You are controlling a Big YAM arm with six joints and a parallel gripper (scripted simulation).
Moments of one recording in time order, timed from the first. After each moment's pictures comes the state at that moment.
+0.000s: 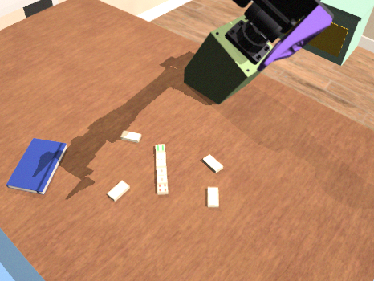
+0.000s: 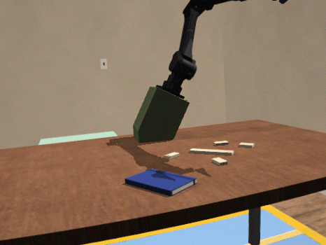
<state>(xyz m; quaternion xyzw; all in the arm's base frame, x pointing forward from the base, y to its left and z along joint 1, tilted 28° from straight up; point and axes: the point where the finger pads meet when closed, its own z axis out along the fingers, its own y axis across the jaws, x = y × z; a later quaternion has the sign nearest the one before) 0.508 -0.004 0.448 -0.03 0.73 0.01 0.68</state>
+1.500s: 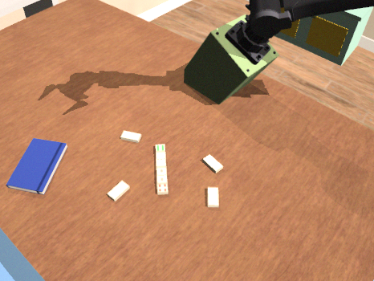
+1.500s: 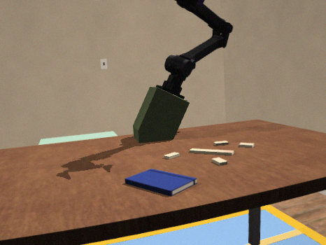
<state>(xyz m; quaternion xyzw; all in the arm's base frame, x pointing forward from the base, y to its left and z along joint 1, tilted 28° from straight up) 0.309 -0.201 0.353 0.01 0.73 0.00 0.68</state>
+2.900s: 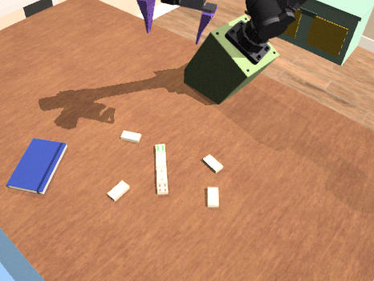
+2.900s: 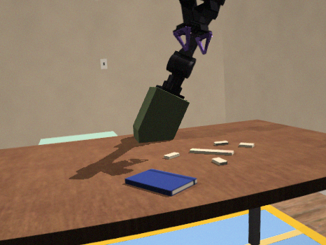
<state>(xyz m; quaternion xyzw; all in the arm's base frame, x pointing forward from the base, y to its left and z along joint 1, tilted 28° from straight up) 0.301 -0.105 0.158 -0.16 0.95 0.20 0.18</state>
